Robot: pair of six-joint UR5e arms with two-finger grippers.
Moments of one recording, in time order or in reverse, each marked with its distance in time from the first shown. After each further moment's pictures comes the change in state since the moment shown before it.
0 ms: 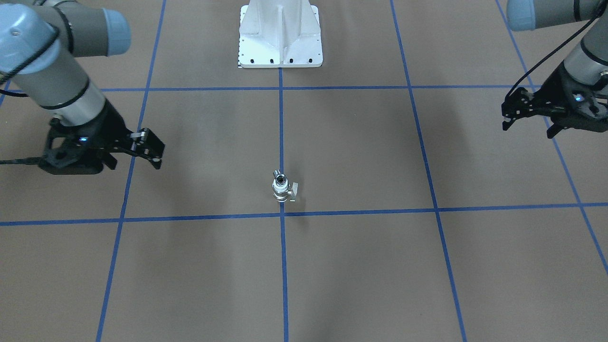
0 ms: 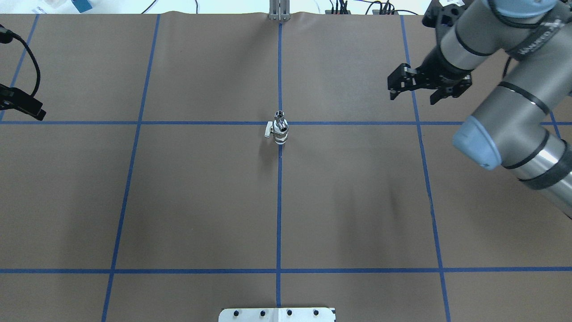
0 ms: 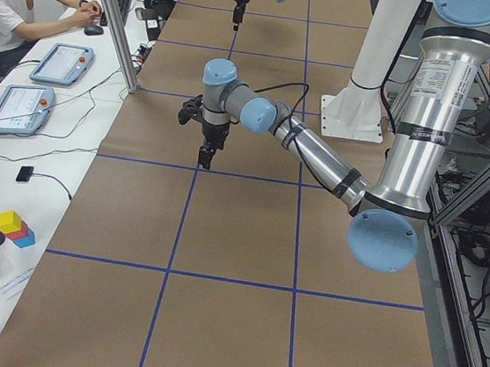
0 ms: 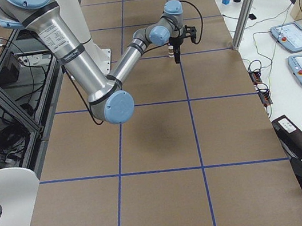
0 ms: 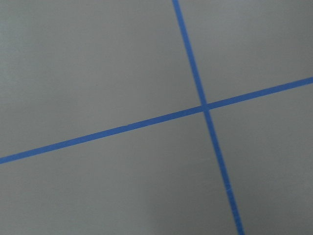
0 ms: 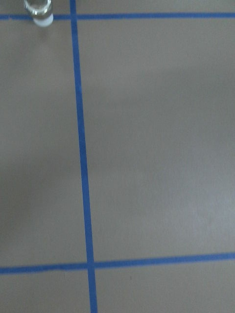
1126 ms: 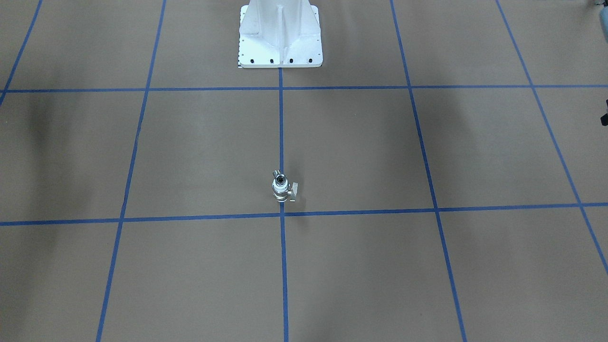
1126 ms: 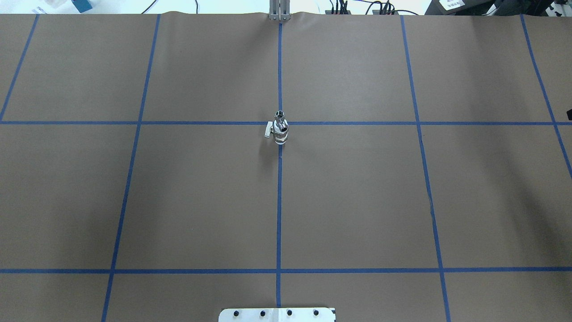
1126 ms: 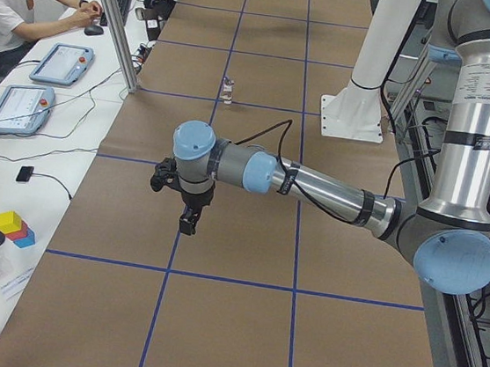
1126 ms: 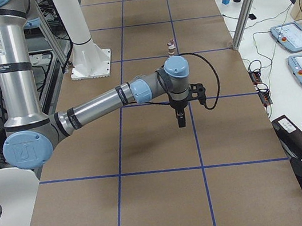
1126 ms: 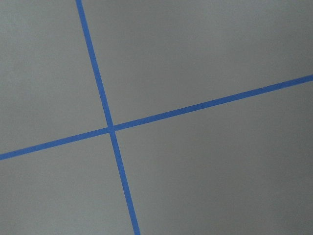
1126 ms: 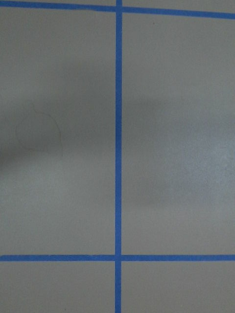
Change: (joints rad) left arm -0.325 0.117 0.181 -0.004 -0.177 0.337; right arm 0.393 -0.411 -0.018 0.036 0.131 -0.552
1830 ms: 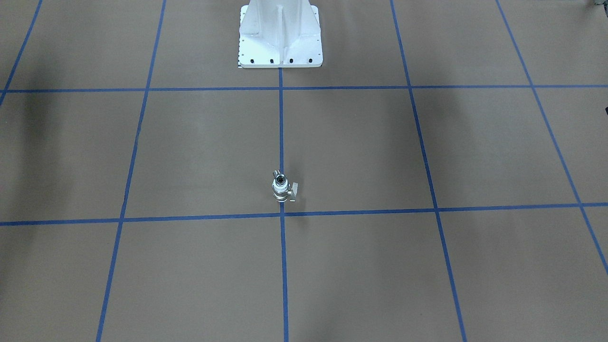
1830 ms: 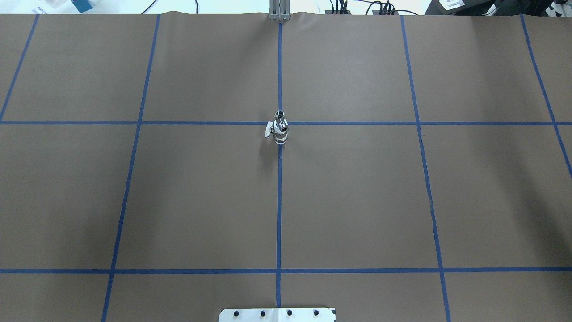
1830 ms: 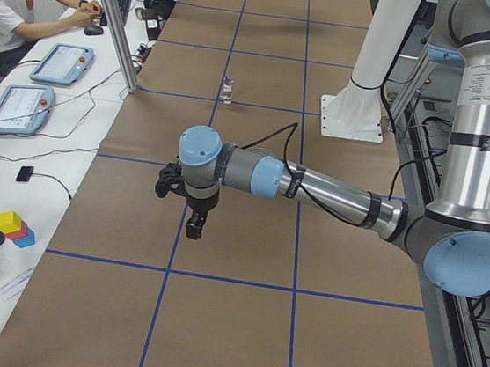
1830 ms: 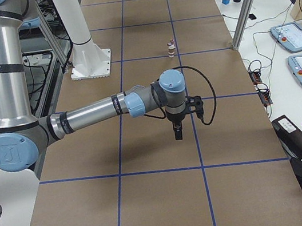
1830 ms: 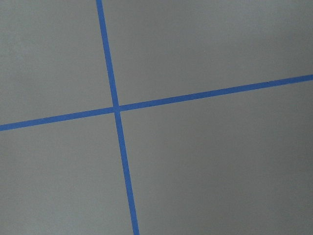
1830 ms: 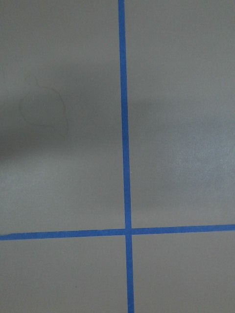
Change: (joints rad) left arm 0.000 0.025 -0.025 -0.001 0.006 -0.060; right arm 0.028 -0.040 -0.004 0.049 0.002 0.000
